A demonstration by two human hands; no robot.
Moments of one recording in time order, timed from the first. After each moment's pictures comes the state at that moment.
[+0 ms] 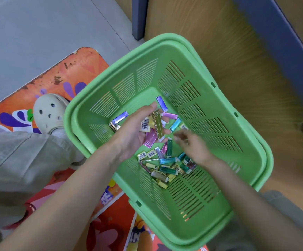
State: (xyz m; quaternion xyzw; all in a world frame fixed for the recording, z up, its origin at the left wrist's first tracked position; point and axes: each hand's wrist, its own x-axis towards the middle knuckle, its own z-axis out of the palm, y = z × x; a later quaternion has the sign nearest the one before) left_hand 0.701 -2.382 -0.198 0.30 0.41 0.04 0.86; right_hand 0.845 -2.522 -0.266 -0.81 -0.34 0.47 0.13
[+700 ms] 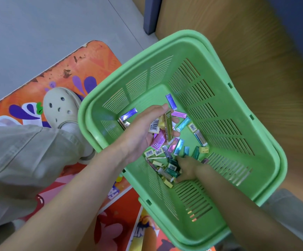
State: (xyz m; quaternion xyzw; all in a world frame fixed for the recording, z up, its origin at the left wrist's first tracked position) left_hand 0.687 -2.382 -0.192 0.31 0.41 0.02 0.86; right_hand 0.817 -2.560 -0.340 -0.62 -0.47 0.56 -0.28
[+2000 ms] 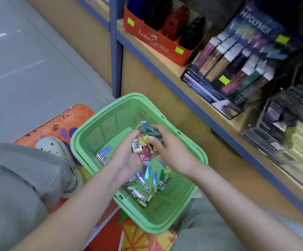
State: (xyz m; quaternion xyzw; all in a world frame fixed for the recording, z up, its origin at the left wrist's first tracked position) left_hand 0.690 -2.442 -0.101 0.20 0.37 0.12 0.90; right_hand 0.793 -2.514 -0.076 -0.79 -0.40 0.37 0.28
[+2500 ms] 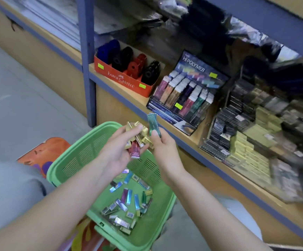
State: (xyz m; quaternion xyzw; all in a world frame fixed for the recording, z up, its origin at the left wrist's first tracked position) left_hand 0.721 -2.434 -0.005 0.27 0.32 0.16 0.90; right_hand 0.787 -2.523 -0.004 -0.77 -0.19 0.28 0.54
